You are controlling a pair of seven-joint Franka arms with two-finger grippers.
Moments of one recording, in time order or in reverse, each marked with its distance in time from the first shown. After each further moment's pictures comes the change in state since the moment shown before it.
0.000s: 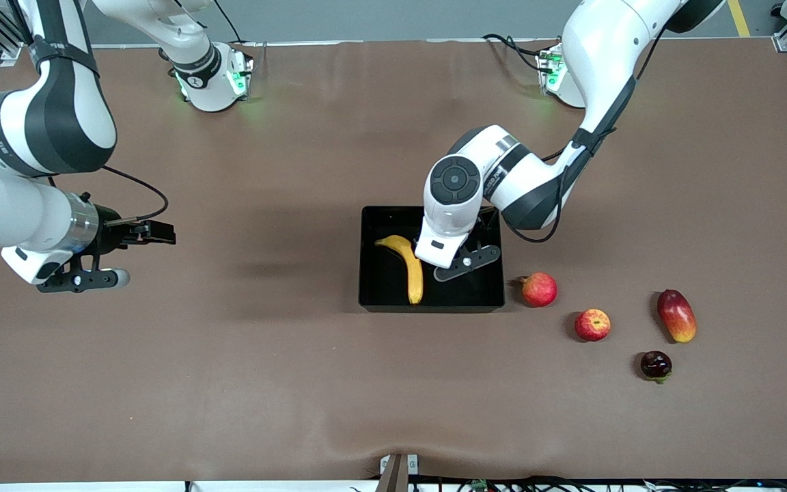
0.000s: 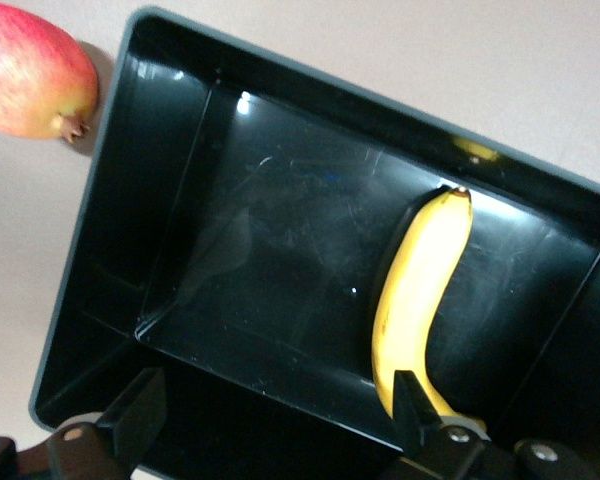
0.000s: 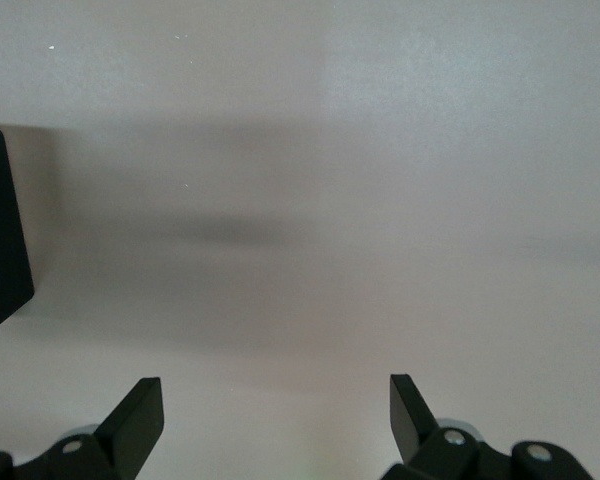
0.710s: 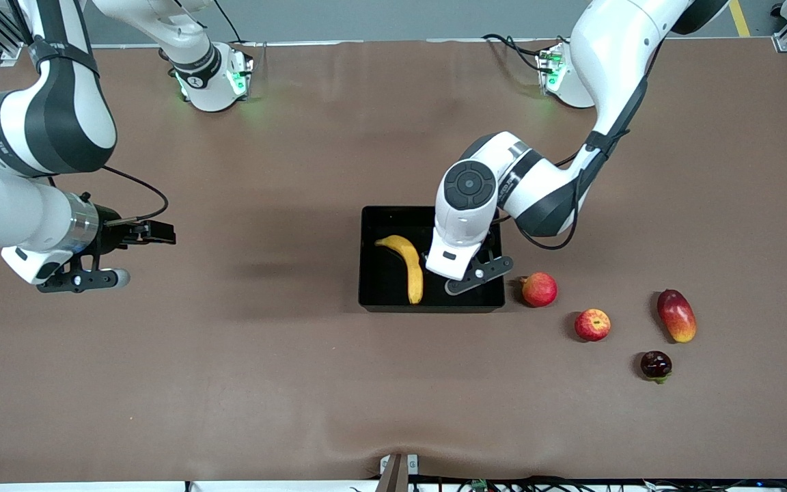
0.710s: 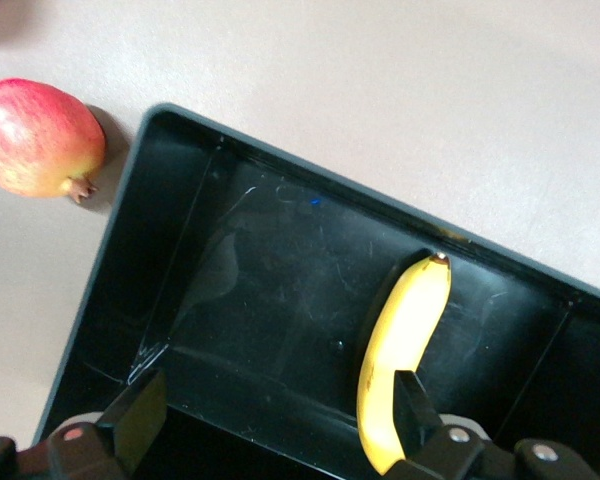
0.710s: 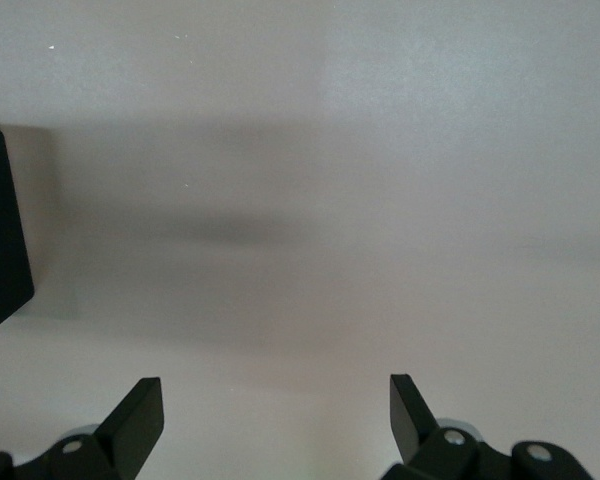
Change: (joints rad) left arm 0.006 0.013 0.022 0.033 0.020 0.036 0.000; right arm 0.000 0.000 0.000 0.000 0.000 0.000 0.000
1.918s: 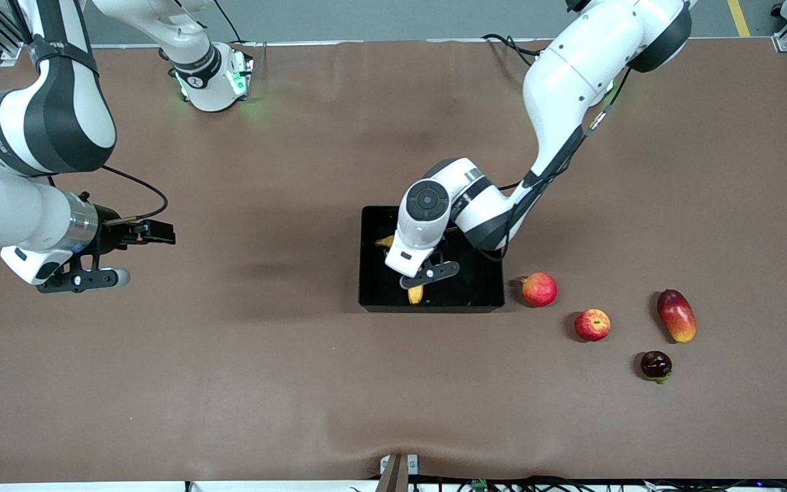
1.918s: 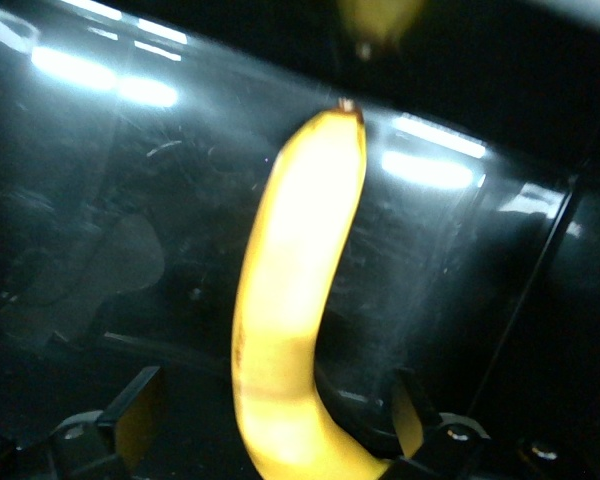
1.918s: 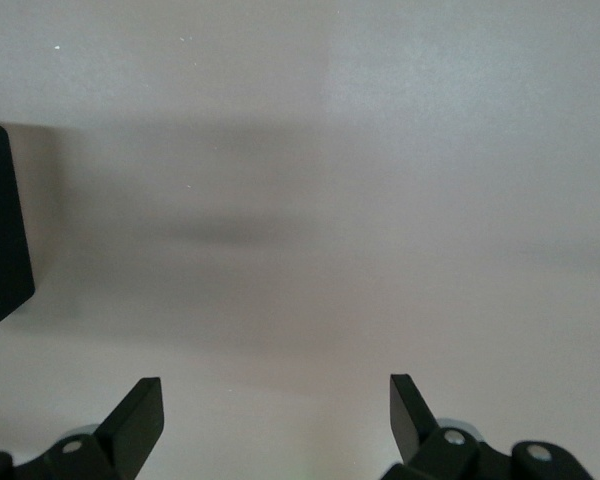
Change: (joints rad) left arm -0.101 0.207 0.001 -0.003 0.001 0.245 -0.004; right arm 0.002 0.000 -0.002 0.009 0.000 0.001 -0.014
